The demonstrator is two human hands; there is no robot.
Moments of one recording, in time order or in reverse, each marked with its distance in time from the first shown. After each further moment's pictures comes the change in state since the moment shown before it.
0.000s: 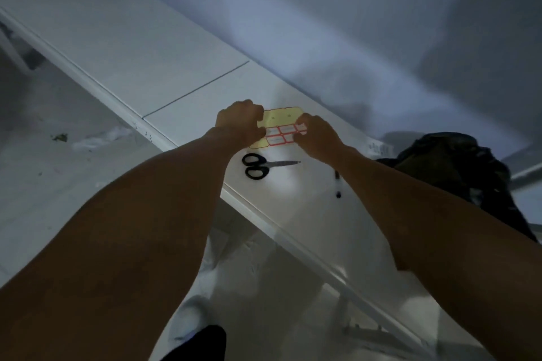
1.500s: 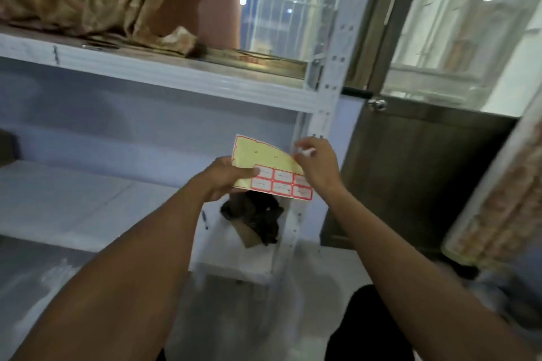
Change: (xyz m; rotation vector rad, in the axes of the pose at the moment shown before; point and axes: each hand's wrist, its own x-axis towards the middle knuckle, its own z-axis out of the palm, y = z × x) left_hand -0.339 0.299 -0.187 -1.203 -0.439 0.307; right_hand -0.524 0.020 -0.300 0.417 0.931 0.143
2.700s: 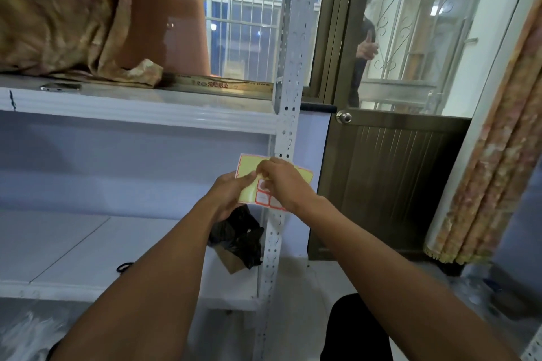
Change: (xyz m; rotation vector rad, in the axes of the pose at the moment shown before) left_hand 0.007 0.027 0.073 -0.090 -0.010 0.075; right_hand 0.002 -0.009 -0.021 -0.410 -0.245 -0.376
